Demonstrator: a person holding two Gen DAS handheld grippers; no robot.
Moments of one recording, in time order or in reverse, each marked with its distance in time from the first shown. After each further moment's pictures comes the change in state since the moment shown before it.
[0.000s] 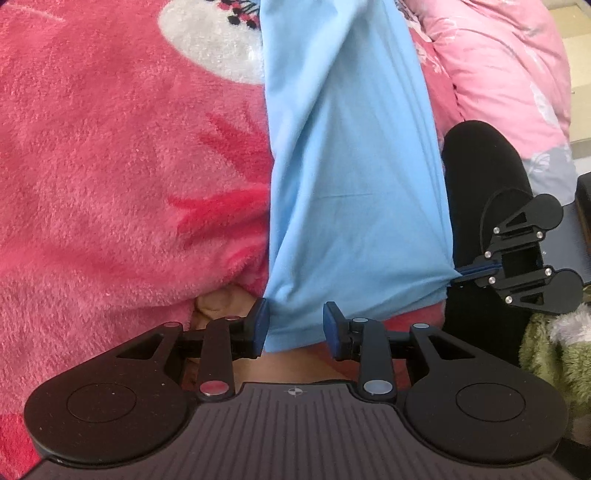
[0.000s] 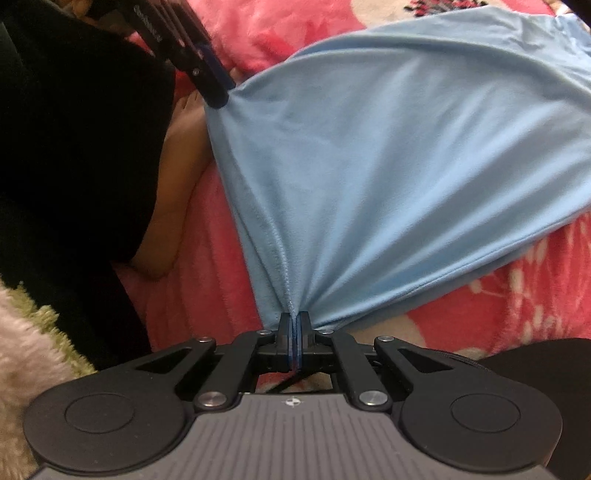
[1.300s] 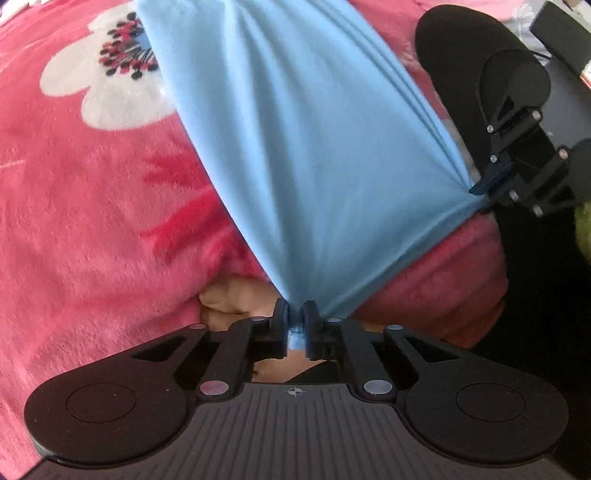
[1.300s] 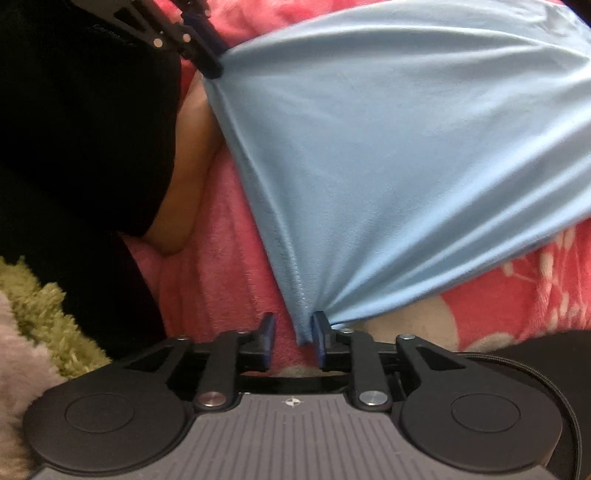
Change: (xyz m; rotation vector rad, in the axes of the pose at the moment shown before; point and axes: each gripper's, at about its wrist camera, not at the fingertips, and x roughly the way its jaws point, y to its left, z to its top) left arm 0.011 -0.091 -0.015 0.402 0.077 0.334; right arm -0.007 0.000 0.004 0.001 0.056 0.034
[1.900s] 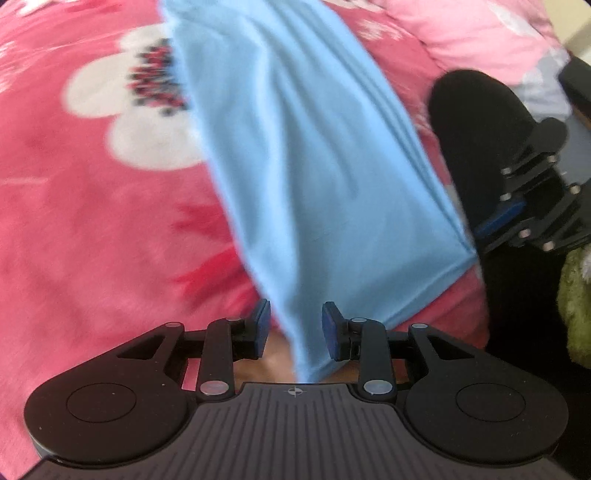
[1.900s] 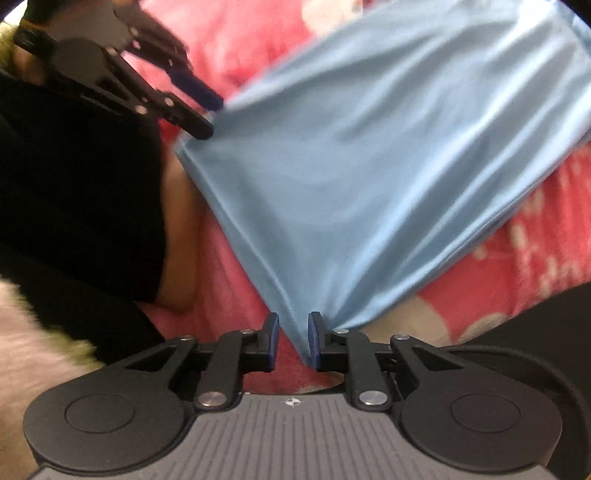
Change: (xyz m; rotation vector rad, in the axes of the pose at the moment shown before) left arm -0.027 0.026 0.001 -0.050 -0.087 -0.074; right arm -0.014 -0.029 -0.001 0.216 -0.097 0.070
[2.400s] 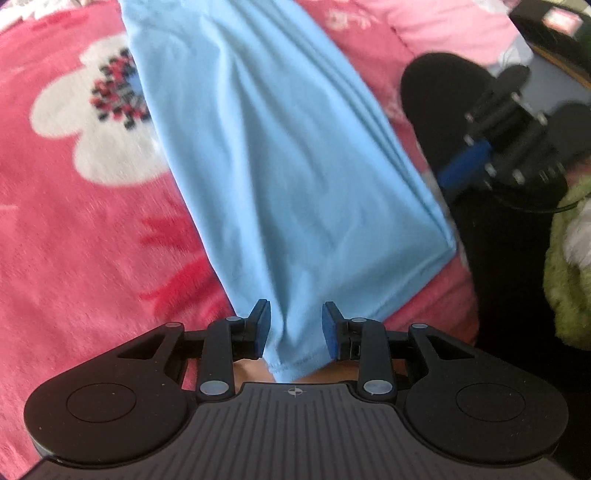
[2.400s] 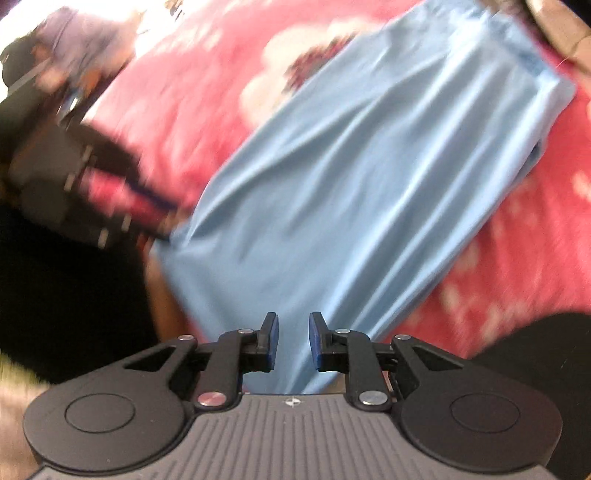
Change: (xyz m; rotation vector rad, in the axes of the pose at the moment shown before) left arm -0.005 -0.013 0.003 0.053 -0.012 -0.012; right arm -0.045 -0.043 0.033 0.156 -0.245 -0.017
